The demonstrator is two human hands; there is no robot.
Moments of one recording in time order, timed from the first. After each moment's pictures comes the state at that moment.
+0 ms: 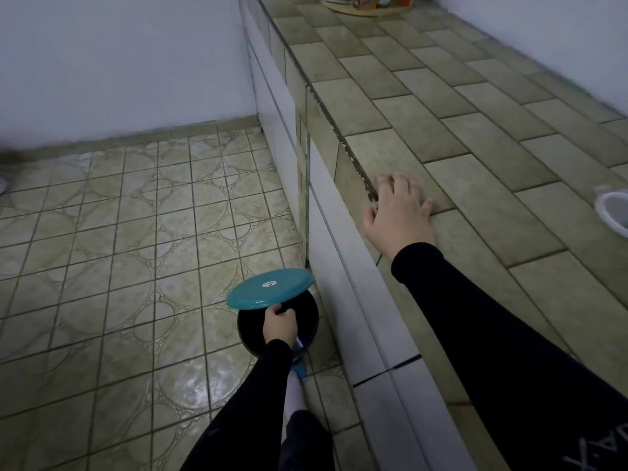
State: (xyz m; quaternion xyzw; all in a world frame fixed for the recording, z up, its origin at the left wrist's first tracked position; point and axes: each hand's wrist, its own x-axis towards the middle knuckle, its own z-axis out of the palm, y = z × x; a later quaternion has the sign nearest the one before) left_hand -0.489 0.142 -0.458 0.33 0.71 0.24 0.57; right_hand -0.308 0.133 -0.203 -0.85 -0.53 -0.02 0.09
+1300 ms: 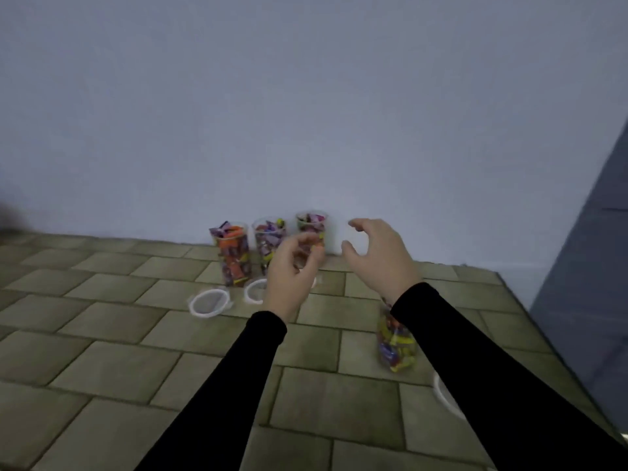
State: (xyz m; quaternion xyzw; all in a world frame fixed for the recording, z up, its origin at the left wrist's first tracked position) left_hand -0.170 -0.136 -0.043 0.76 -0.11 0.27 0.59; right_hand -0.174 -0.292 0.014 -0.90 -0.15 -0.20 0.34
